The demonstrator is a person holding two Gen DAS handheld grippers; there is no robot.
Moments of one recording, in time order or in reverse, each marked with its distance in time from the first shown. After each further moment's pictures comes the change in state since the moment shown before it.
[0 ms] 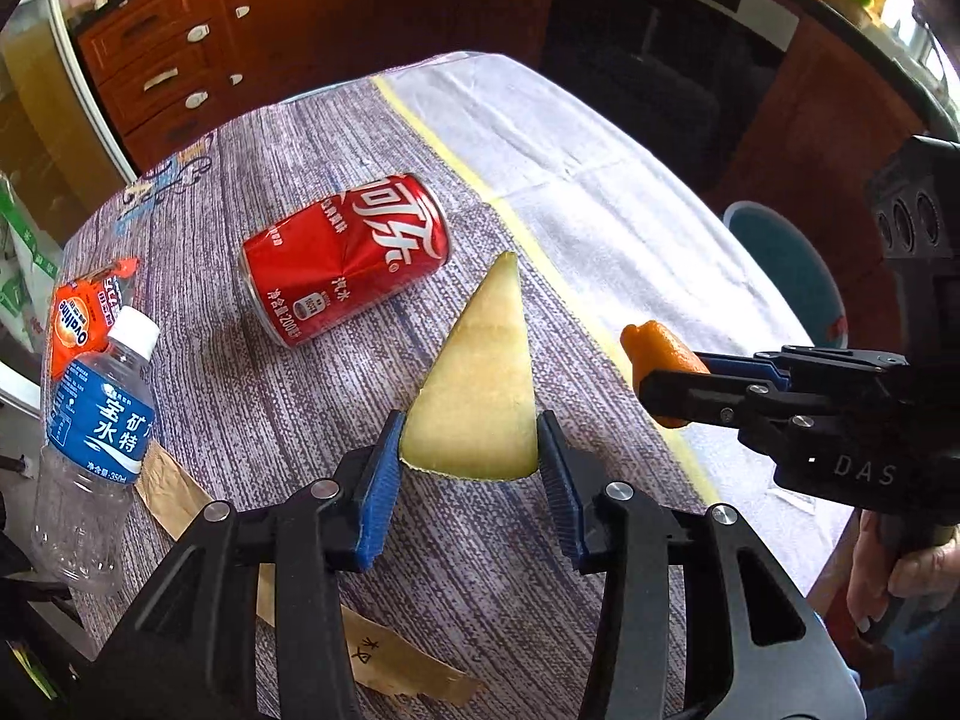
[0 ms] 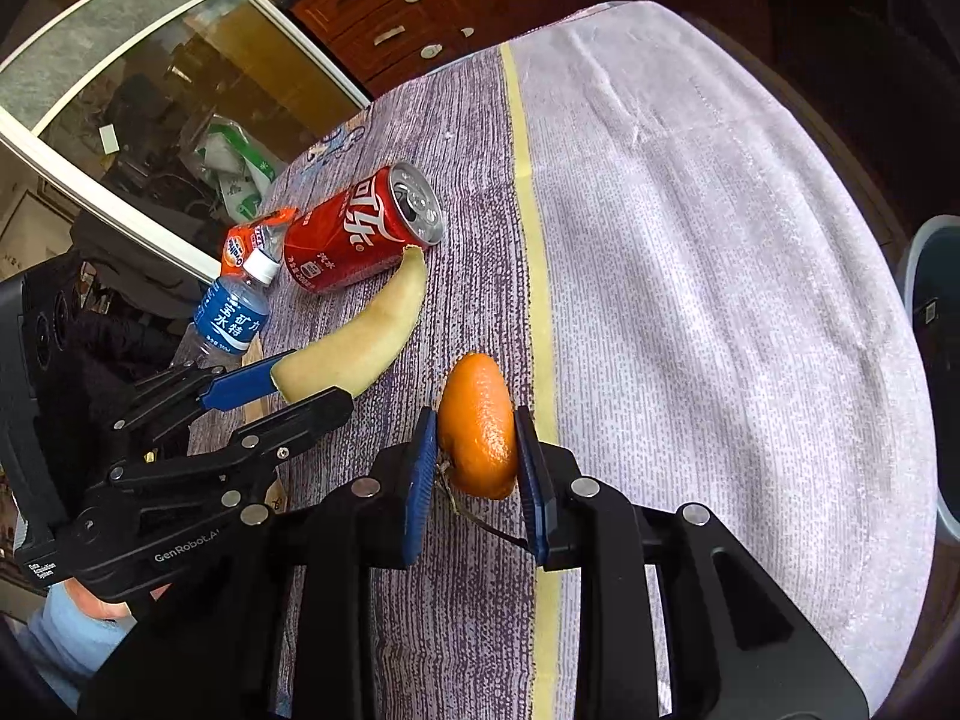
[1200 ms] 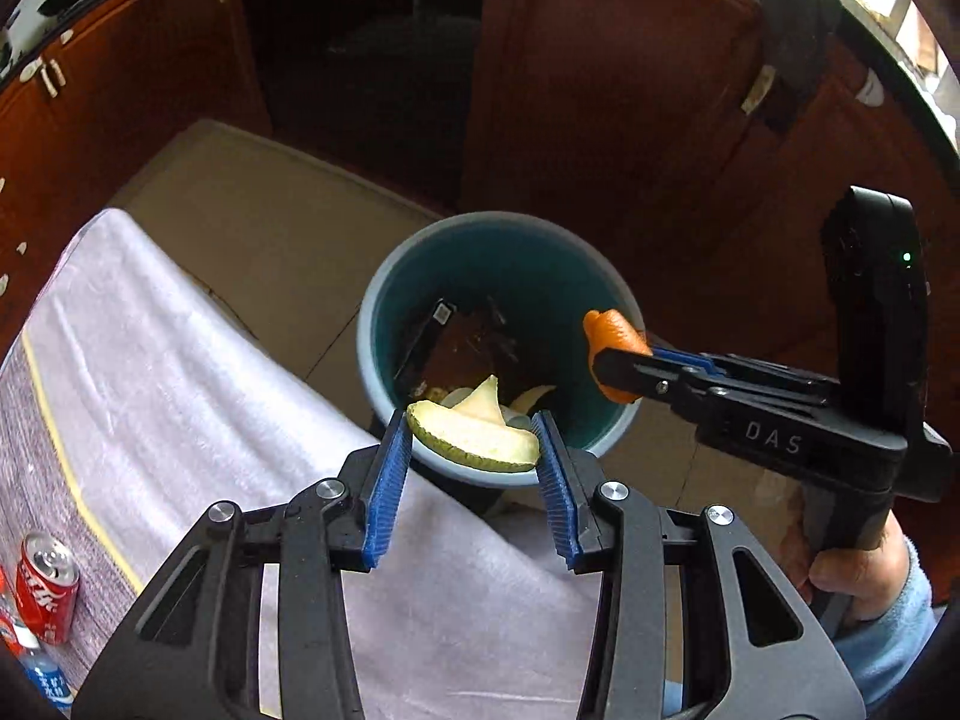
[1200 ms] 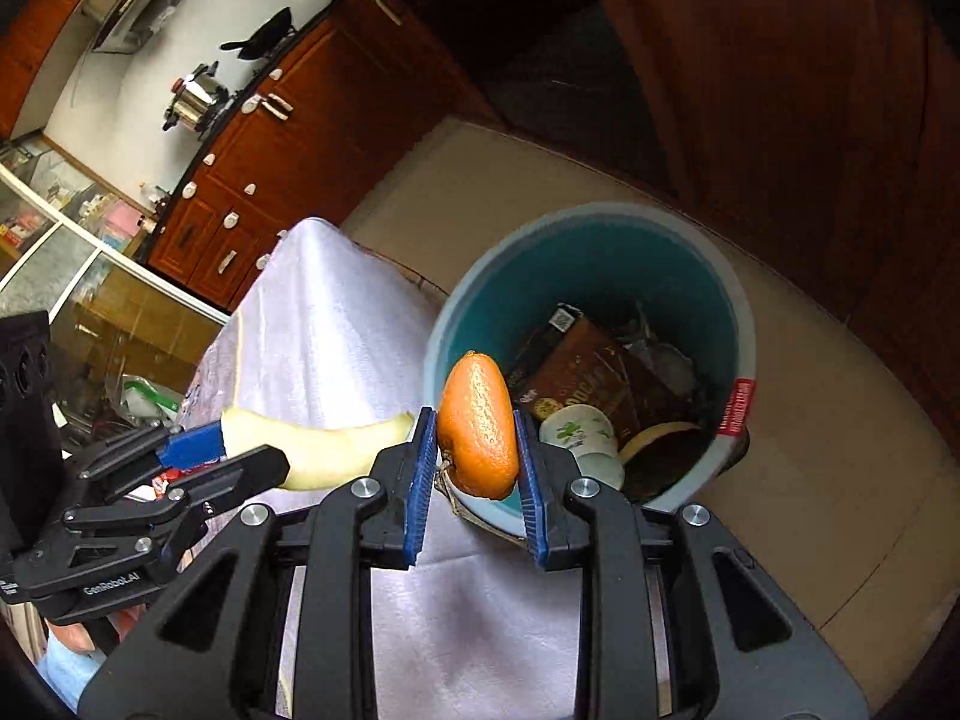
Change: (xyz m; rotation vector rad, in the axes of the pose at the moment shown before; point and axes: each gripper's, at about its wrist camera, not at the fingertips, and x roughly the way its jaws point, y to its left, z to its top) left arm 0.056 -0.292 0.111 0.404 0.083 -0.241; right arm -0.174 -0.257 -0.049 0.453 -0.332 -0.141
